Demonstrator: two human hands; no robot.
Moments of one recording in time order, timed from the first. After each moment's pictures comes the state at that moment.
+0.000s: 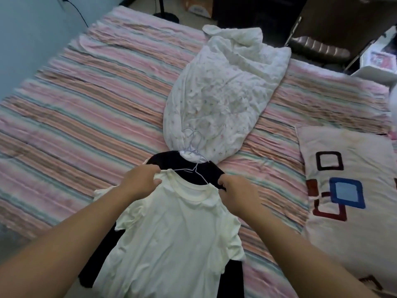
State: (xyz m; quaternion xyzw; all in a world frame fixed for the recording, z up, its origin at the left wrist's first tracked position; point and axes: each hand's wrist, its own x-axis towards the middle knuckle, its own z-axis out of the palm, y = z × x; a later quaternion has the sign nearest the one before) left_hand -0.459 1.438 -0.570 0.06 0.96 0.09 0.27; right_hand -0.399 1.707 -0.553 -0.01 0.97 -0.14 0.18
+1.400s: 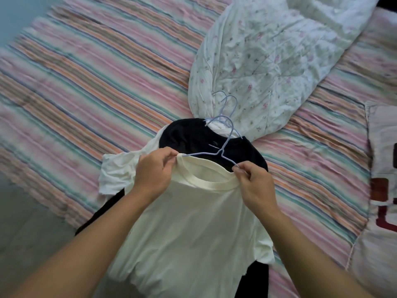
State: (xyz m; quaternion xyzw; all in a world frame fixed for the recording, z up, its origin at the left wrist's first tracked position) left_hand -0.417 1.425 -0.697 -0.06 0.92 0.39 0.05; right_hand -0.402 1.676 -0.716 0.13 0.89 -0.44 0.10
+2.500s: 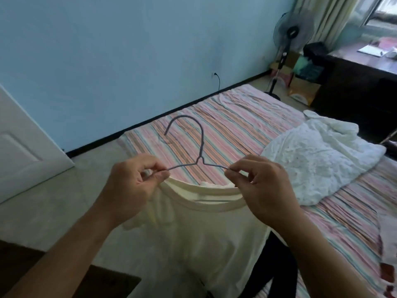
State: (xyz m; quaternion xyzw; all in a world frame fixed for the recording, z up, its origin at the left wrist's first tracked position) left_hand -0.051 1.212 -0.249 -0.08 0.89 0.38 -0.22; right_hand -0.166 1.456 -0.251 -0.33 0.86 -0.39 -0.09
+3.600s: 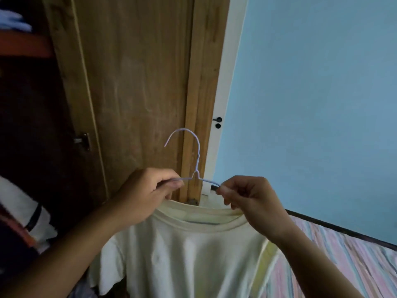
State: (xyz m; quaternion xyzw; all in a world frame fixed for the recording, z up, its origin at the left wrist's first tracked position) left_hand 0.239 1.205 -0.080 -0.39 0.80 0.22 -0.40; right_hand -0.013 1.256 -0.065 -0.69 0.49 -0.45 0.29
